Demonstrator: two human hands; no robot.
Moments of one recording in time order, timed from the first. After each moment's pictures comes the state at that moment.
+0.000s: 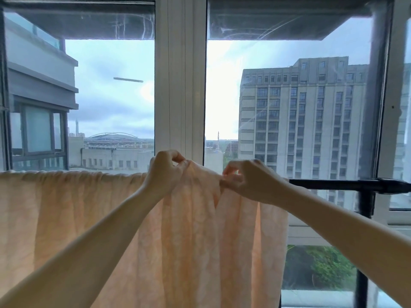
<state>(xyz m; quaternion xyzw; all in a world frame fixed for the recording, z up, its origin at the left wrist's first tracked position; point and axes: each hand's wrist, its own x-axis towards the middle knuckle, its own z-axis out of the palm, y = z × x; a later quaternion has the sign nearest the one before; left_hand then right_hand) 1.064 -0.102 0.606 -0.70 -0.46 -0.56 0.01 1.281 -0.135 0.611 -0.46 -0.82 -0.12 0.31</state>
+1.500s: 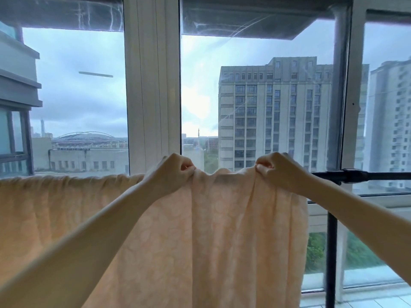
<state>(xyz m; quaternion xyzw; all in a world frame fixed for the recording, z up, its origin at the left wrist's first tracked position) 1.110 -0.085 0.609 -0.82 -0.41 -0.39 0.03 1.377 -0.146 0.617 -0.59 -0.73 -0.11 0.33</state>
